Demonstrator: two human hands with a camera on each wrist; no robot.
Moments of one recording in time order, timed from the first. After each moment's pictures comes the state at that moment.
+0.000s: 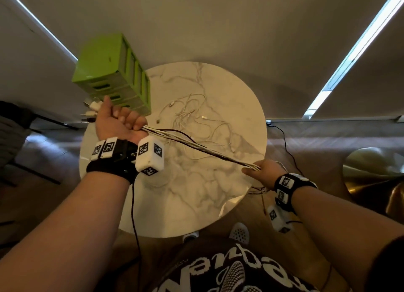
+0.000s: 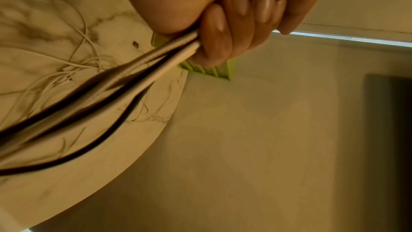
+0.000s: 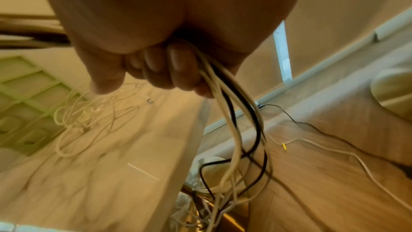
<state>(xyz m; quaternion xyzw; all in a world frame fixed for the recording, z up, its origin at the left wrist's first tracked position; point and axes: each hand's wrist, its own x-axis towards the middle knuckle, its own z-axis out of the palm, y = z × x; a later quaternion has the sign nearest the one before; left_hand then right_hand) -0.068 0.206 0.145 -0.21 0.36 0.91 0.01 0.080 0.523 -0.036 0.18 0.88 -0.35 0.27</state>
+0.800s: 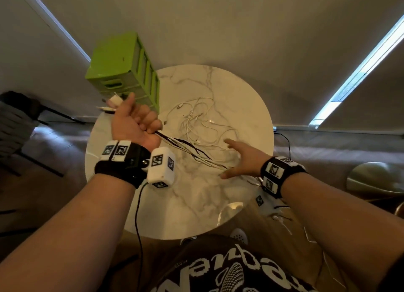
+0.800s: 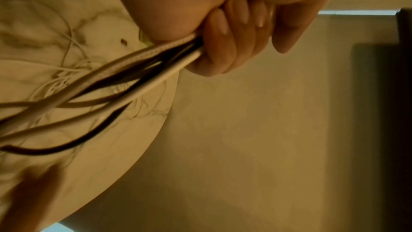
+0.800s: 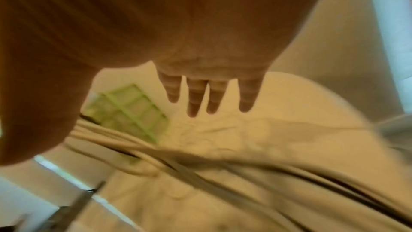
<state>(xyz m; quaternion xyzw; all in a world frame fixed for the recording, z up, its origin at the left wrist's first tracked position) -0.063 0.213 0.152 -0.17 0.37 0.91 0.07 0.016 0.483 0.024 -0.01 0.89 -0.37 0.26</state>
